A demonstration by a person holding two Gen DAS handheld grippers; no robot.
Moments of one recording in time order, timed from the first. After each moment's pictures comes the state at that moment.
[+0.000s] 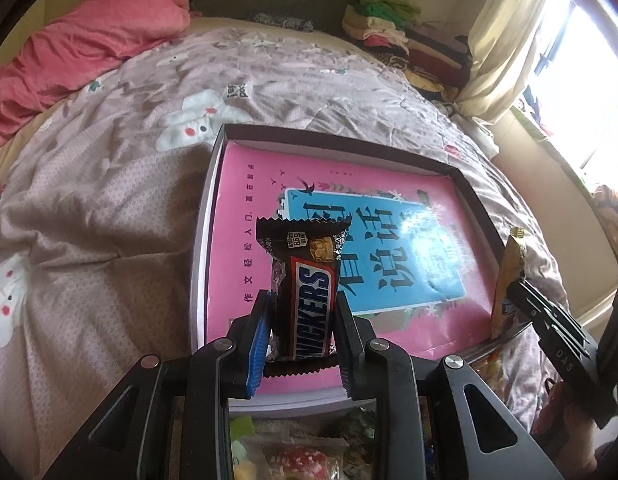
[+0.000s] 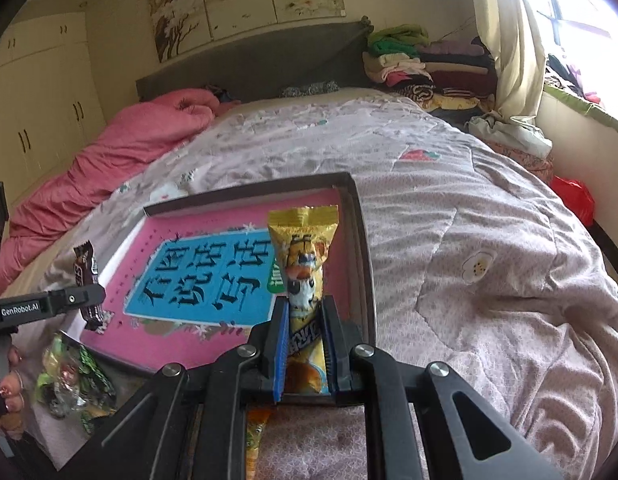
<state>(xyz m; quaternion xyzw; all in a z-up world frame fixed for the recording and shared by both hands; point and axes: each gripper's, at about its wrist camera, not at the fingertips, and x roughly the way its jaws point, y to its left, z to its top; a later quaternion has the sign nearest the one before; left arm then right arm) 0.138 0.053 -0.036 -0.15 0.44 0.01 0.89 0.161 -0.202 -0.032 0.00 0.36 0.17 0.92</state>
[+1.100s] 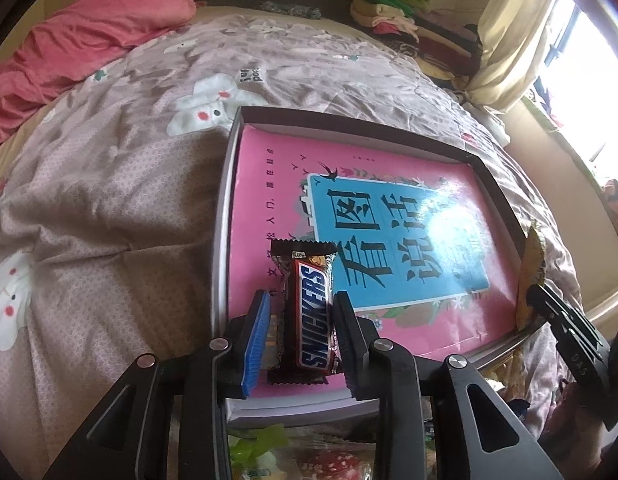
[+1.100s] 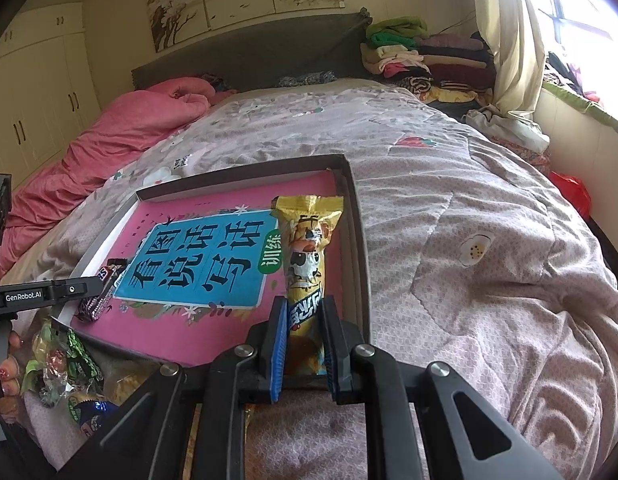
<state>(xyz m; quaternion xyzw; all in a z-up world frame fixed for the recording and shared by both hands) 0.143 0.063 -0.045 -0.14 0.46 0.02 0.88 0.157 -0.204 -0.039 -0.01 0.37 0.16 0.91</state>
